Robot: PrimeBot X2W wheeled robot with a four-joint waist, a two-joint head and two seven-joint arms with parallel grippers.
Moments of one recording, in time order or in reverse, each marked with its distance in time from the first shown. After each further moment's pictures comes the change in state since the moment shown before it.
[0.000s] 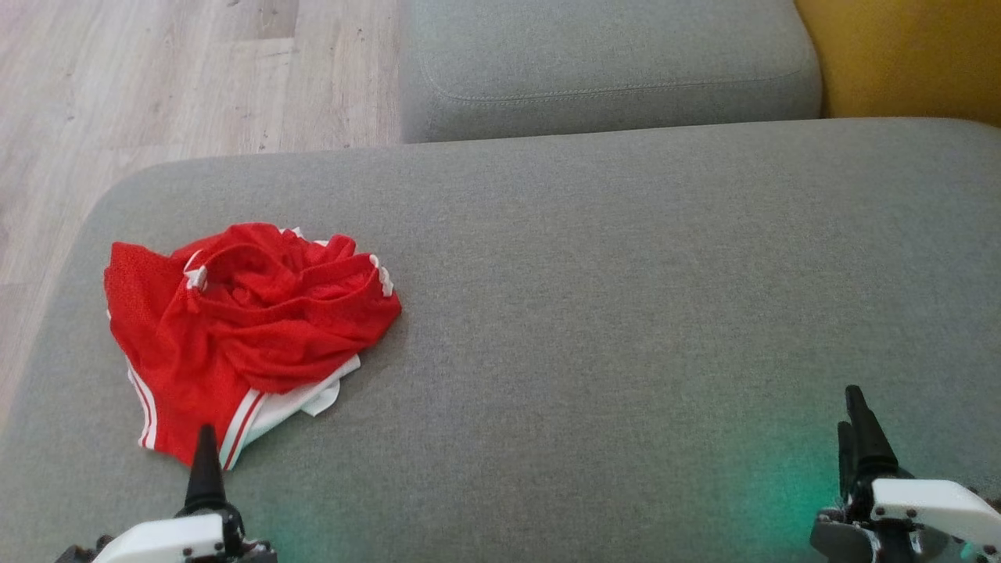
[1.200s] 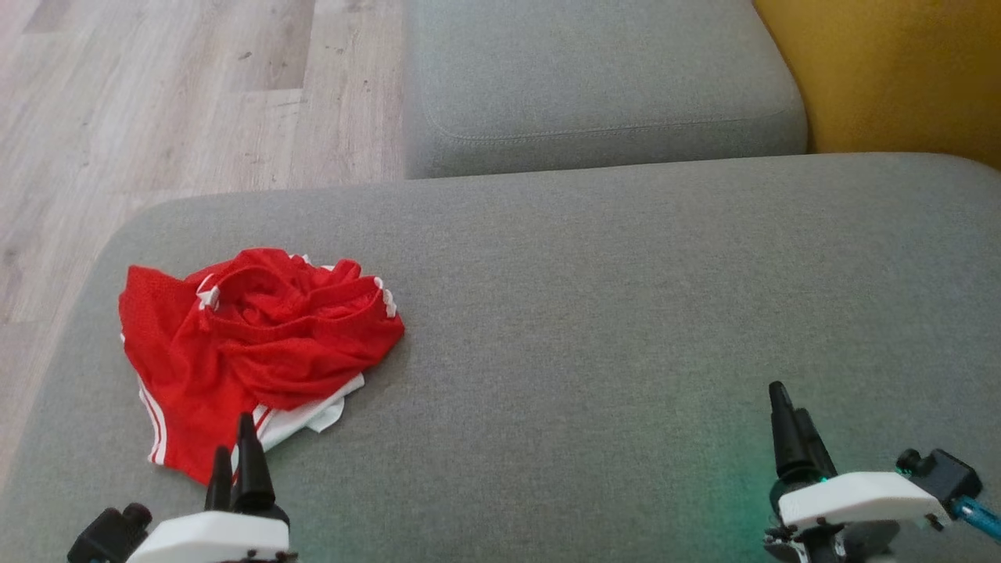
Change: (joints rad) left arm 0.036 0.000 -0.088 -0.075 0.455 0.069 -0.104; right arm 0.010 -0.001 0.146 -0.022 -0.492 0.000 -0.100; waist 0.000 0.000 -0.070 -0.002
